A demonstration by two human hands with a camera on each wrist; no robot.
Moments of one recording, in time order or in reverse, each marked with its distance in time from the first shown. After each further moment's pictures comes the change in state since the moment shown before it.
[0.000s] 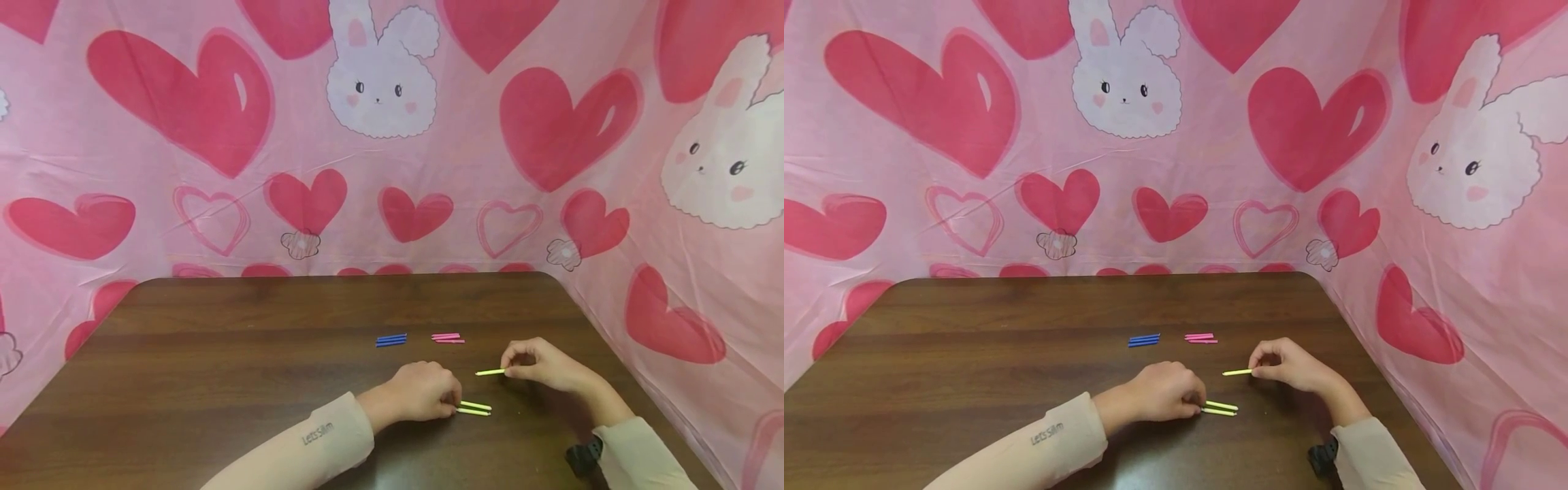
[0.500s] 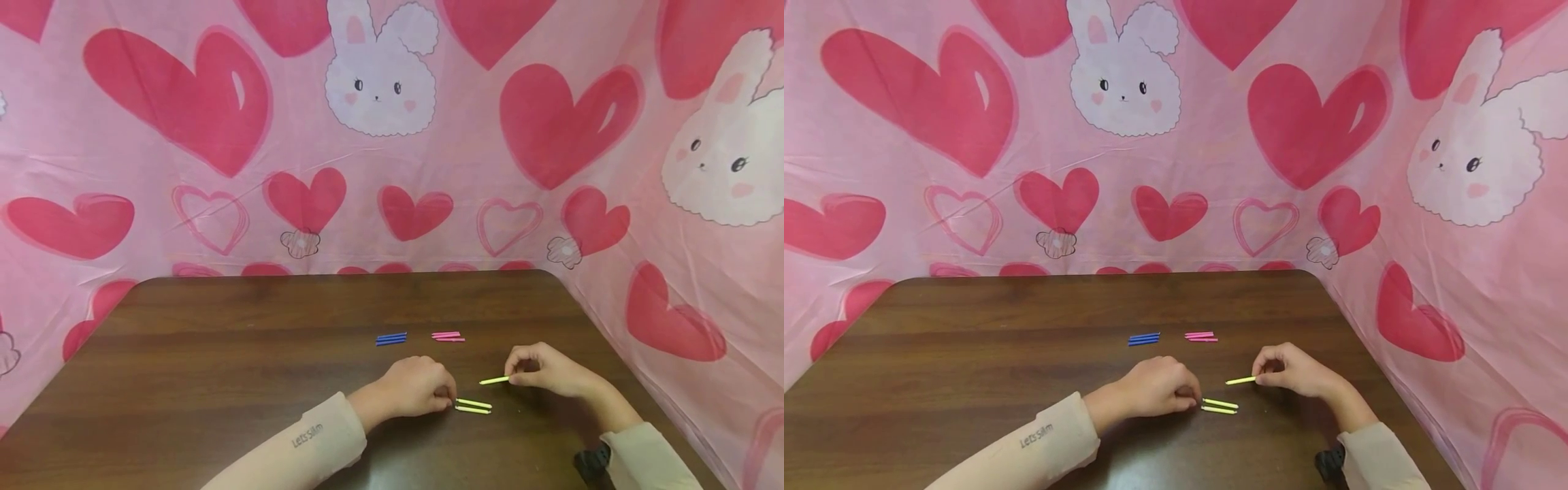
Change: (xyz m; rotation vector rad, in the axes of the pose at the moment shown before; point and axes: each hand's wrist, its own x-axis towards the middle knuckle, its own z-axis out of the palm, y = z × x) left_hand -0.008 -0.004 -0.007 -0.016 0.049 -0.012; right_hand -0.008 -0.001 0.004 0.073 -0.055 -0.051
